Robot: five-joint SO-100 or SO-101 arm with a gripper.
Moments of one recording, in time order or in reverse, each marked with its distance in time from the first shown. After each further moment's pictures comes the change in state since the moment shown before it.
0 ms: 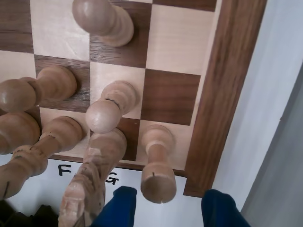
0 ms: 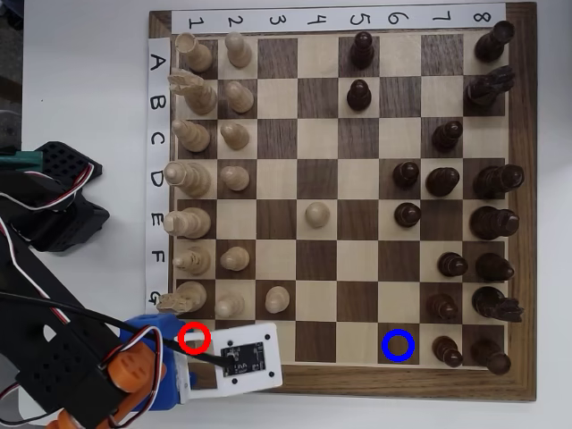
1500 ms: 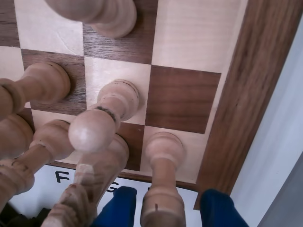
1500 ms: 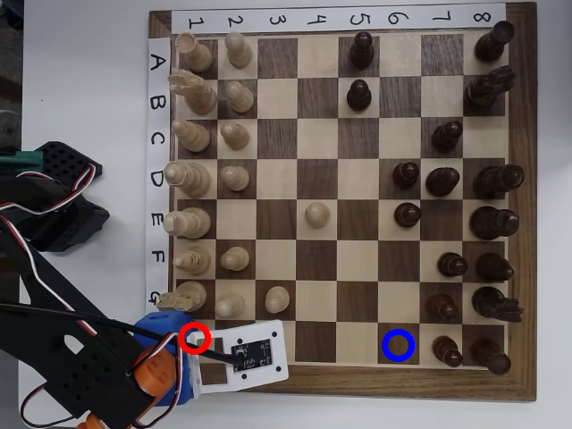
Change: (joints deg) arm 0.0 -5.9 0.9 -2.1 0.5
